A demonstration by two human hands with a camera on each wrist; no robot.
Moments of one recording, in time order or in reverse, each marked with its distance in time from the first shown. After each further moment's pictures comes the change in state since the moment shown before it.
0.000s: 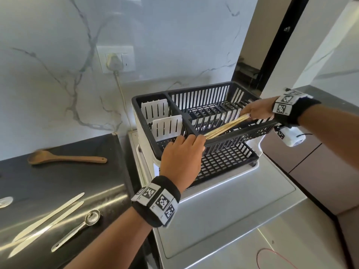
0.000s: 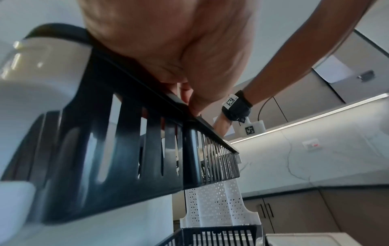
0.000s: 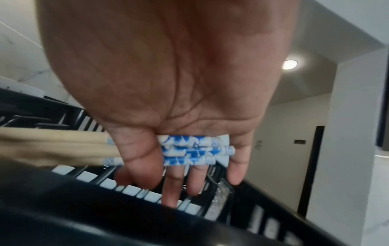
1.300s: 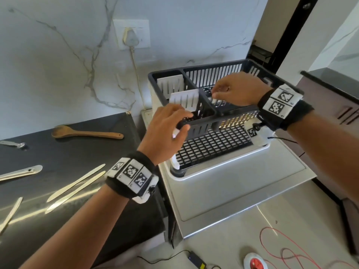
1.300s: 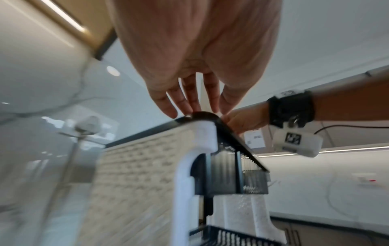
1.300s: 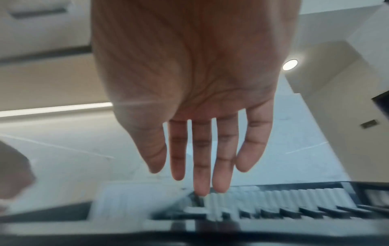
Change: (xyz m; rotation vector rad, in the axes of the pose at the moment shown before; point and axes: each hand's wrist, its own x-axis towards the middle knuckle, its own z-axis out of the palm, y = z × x) left_hand -0.049 -0.073 -0.044 -0.355 -0.019 -0.031; right_hand -0.065 -0.144 -0.007 0.266 0.550 -0.235
